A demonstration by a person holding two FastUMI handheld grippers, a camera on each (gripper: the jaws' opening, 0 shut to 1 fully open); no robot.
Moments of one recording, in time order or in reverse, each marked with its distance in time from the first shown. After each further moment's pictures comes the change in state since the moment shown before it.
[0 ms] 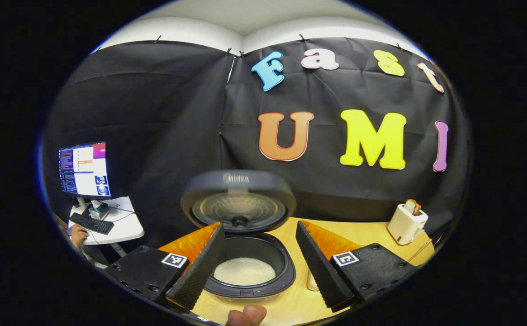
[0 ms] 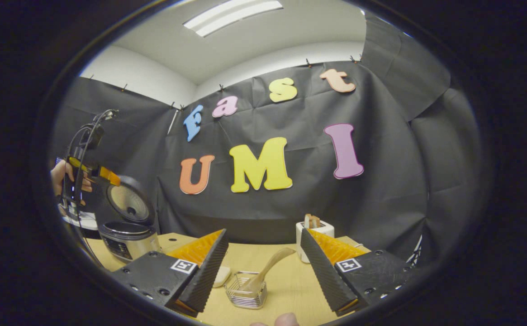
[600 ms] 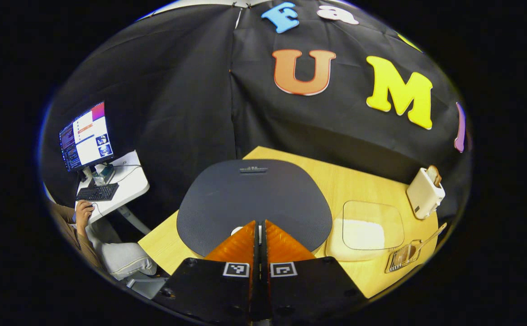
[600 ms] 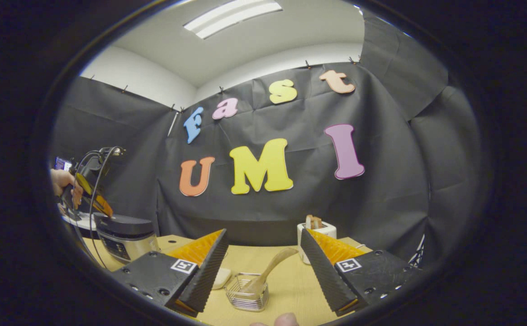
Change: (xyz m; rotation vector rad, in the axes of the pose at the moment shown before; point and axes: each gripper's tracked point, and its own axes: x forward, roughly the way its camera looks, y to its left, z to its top) left arm 0.030 0.026 -0.088 -0.008 0.381 0.103; right arm 0.007 0.002 -0.004 0.030 -0.033 0.001
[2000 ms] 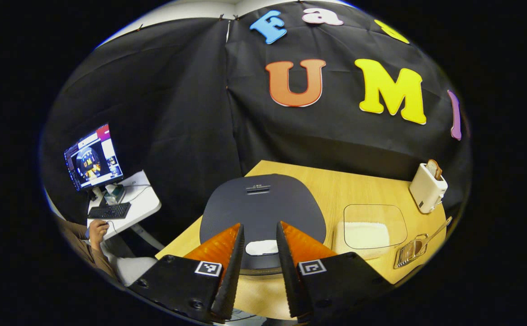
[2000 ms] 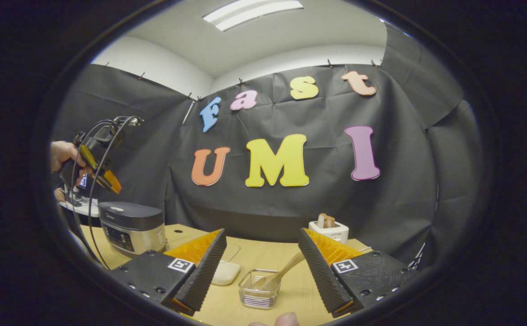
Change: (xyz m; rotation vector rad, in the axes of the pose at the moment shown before) left arm -0.014 0.016 0.003 0.066 0.043 0.033; right arm 0.003 0.043 -0.013 -0.086 0.044 0.065
